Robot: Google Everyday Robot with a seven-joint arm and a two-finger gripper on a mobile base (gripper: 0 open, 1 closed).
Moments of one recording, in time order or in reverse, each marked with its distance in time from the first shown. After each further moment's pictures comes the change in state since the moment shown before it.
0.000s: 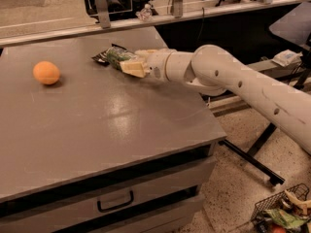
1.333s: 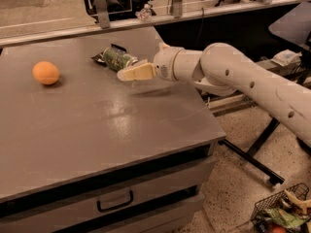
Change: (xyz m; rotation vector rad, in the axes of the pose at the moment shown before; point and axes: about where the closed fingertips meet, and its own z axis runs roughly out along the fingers) arm -0.007 -0.002 -0.021 0.015 -0.001 0.000
